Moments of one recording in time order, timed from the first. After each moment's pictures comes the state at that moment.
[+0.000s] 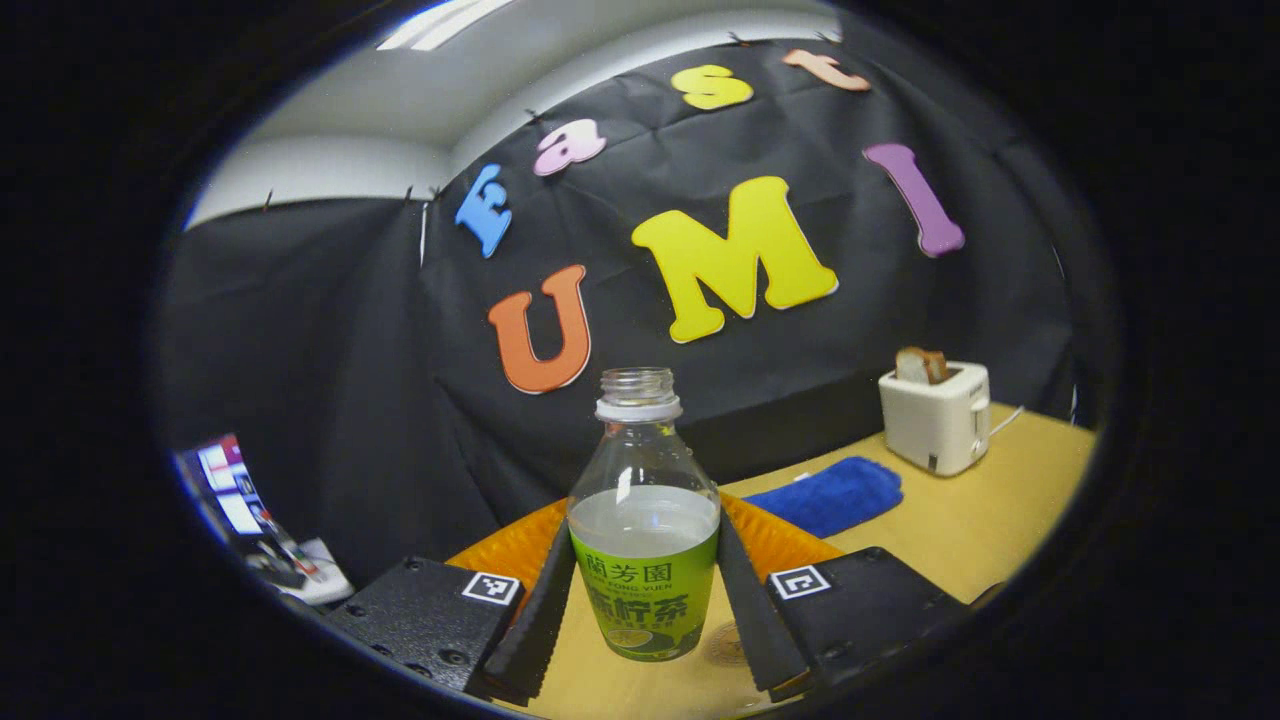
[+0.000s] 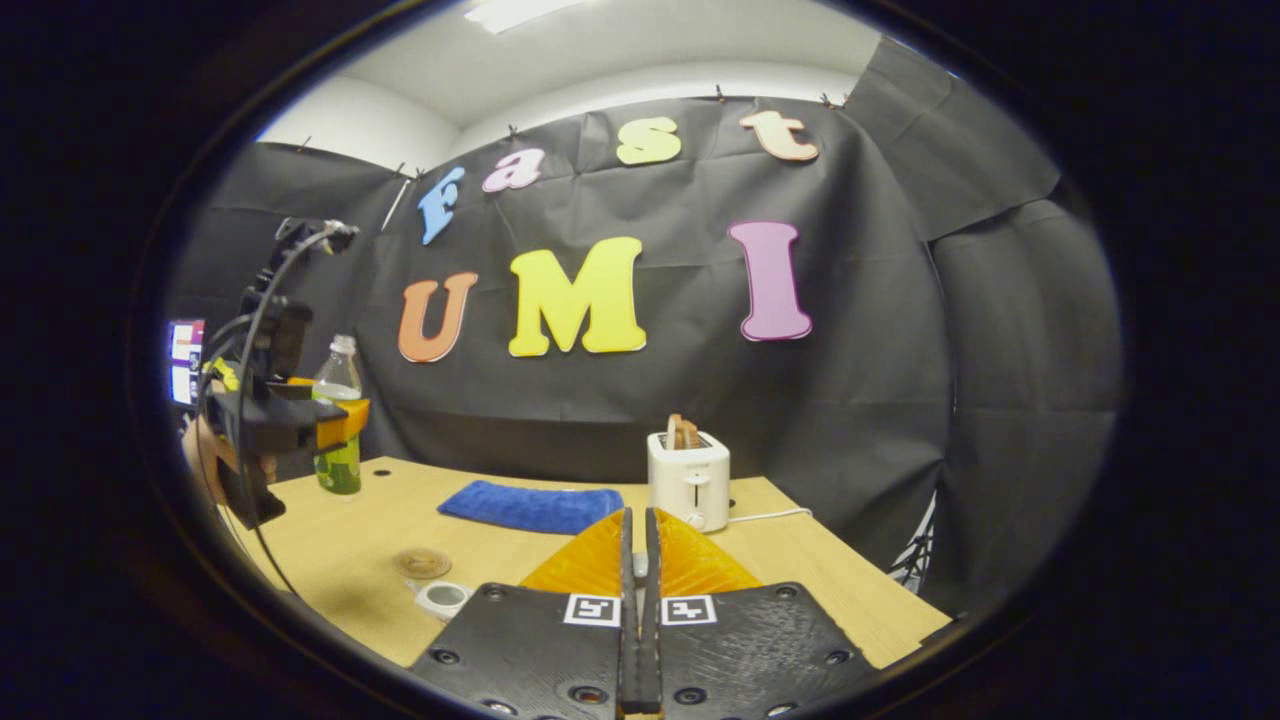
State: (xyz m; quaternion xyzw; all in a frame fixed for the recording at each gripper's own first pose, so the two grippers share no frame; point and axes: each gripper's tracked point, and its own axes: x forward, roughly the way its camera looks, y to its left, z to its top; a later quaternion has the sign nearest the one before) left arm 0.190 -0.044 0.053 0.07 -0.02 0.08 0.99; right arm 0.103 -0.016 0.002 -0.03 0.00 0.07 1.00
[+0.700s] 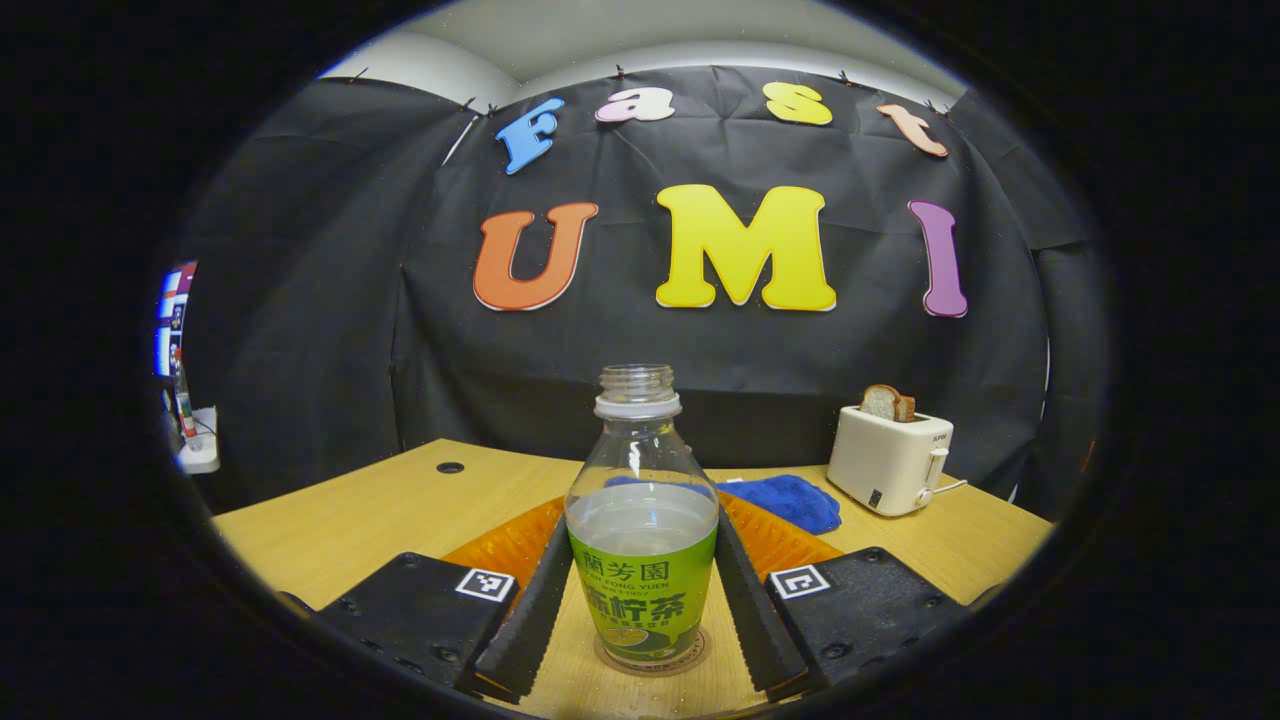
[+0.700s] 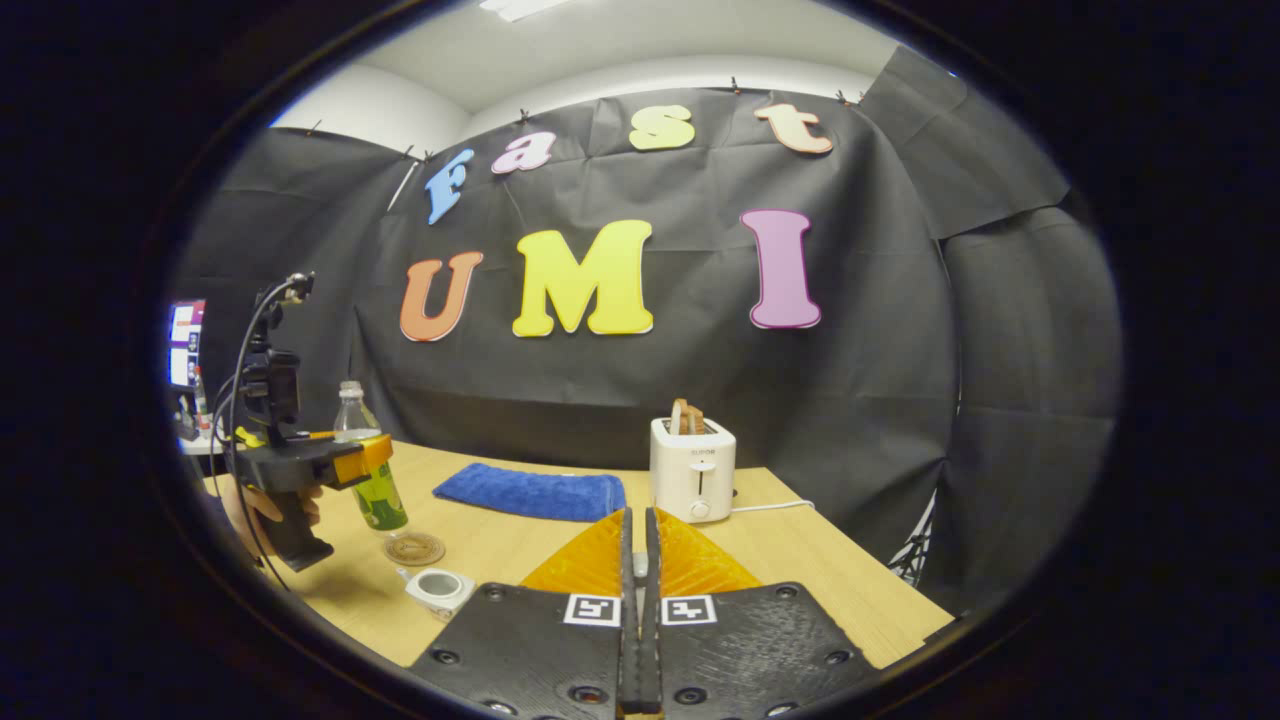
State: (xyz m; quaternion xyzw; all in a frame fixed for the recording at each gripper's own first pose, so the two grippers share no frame) left arm 0.222 -0.061 -0.047 -0.05 0.00 0.01 1.00; right arm 0.112 -0.006 -0.016 -0.05 0.02 0.07 1.00
